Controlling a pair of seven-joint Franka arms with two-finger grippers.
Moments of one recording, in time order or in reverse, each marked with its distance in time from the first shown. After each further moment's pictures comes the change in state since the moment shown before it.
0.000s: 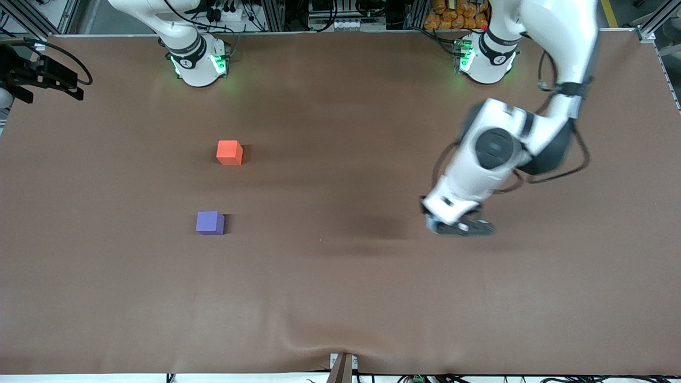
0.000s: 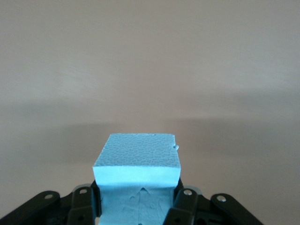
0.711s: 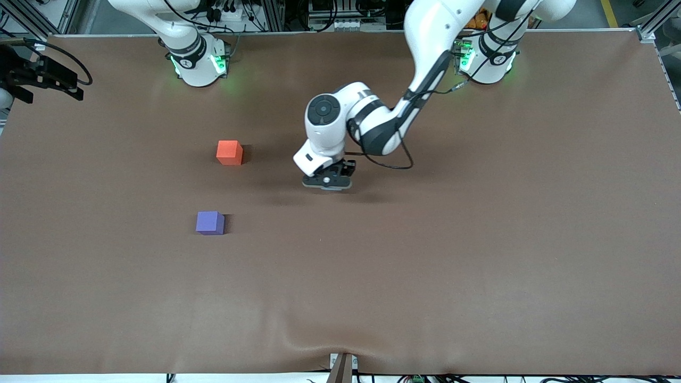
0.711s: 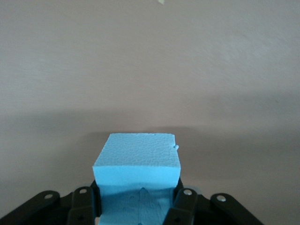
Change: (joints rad) left arm -0.424 0.337 0.015 0.206 0.000 0.131 -0.345; right arm -0.001 0.001 0.000 0.000 0.000 0.000 0.000
